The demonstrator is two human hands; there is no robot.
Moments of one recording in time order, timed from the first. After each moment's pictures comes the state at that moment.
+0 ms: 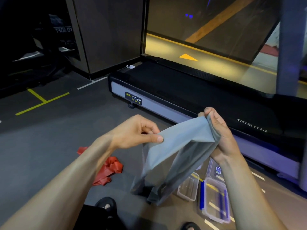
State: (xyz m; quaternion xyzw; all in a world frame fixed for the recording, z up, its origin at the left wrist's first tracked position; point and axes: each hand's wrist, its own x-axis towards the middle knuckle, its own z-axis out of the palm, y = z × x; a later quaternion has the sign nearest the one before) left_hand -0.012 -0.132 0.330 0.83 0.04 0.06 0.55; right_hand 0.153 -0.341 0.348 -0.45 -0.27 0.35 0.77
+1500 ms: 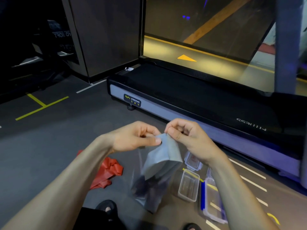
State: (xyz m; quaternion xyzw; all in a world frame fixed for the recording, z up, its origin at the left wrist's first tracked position) left_hand -0.012 -0.138 0.334 0.78 0.00 -0.04 0.62; right_hand 0.132 -0.320 0.344 -0.64 -0.49 0.28 0.53
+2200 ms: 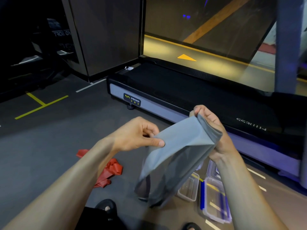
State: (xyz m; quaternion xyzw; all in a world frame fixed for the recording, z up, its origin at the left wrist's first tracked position) left_hand -0.002 -0.139 0.323 0.83 0.03 0.05 0.56; right_hand 0.146 -0.335 0.358 -0.45 -0.31 0.37 0.75
